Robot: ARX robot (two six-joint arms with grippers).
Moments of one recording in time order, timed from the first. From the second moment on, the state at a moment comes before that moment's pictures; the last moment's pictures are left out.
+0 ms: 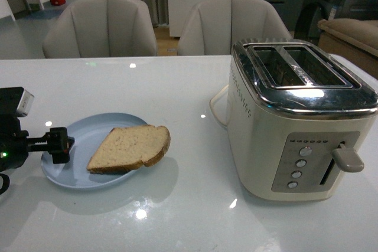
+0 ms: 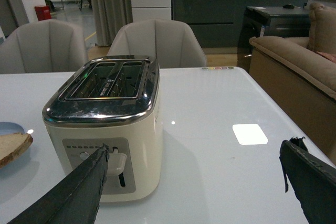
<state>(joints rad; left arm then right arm) 0.13 2.32 0.97 0.81 0.20 0.02 0.00 0.00 0.01 0.00 0.00 0.00</state>
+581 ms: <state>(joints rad) 0.13 2.35 0.97 0.88 0.22 0.03 0.00 0.00 0.01 0.00 0.00 0.00</state>
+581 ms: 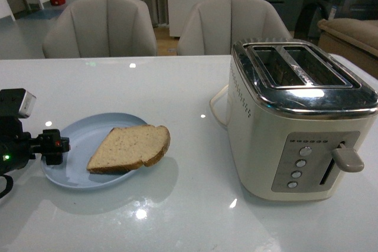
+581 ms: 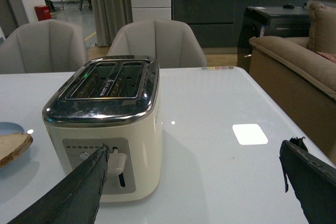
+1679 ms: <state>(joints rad) 0.07 1.83 0.78 0.56 0.22 -0.21 0.00 0.00 0.01 0.00 0.00 0.00</state>
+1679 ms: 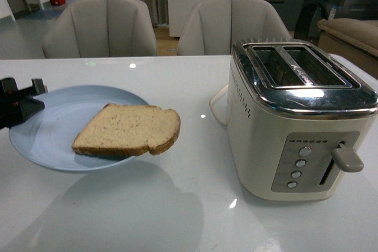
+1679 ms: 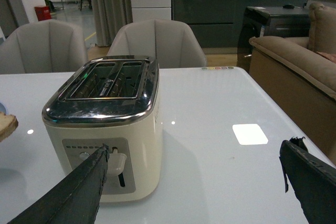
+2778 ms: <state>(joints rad) -0.21 1.46 0.96 0.04 0.10 -0.49 0.00 0.00 0.01 0.00 0.00 0.00</state>
